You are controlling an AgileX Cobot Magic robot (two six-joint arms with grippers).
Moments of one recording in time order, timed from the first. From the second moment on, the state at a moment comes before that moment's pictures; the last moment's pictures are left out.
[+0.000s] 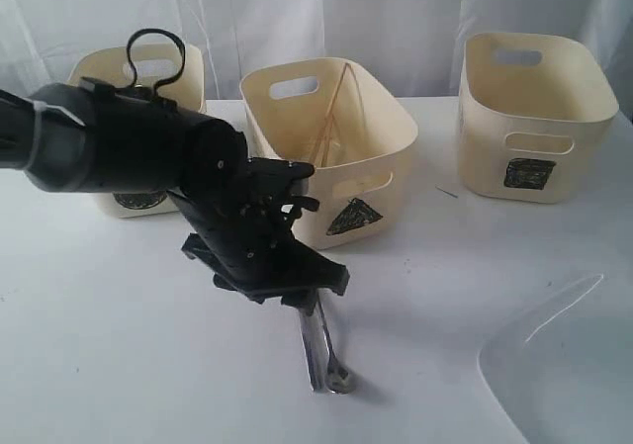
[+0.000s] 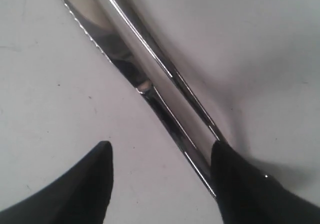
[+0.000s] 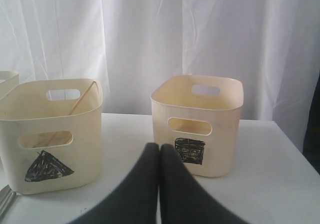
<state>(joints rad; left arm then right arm) -0.77 1.85 -1.23 -0.16 0.66 -0.22 -0.01 0.01 -0.01 -0.12 0.03 0.16</state>
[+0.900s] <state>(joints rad) -0.77 1.89 -1.23 -0.16 0.59 -0.30 -0.01 0.01 -0.01 -0.12 0.03 0.16</state>
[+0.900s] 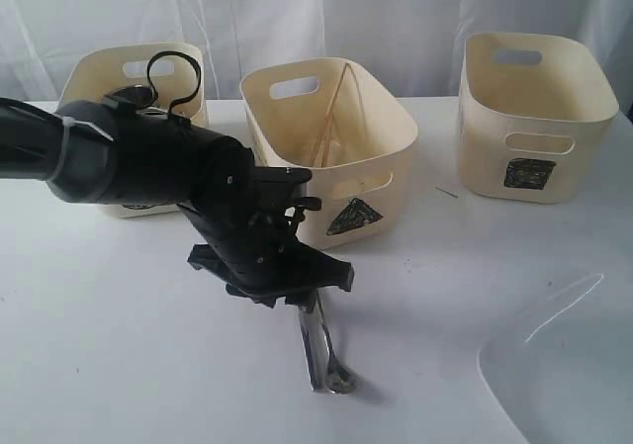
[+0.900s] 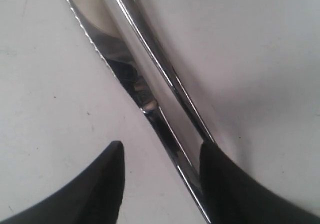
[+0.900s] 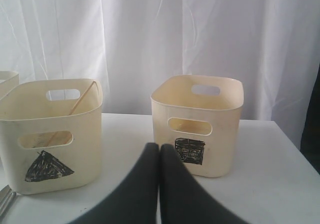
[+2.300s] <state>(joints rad) -0.77 1.95 -1.24 -0.16 0.59 -0.31 -0.01 0.01 -0.01 -0.12 0.03 0.17</state>
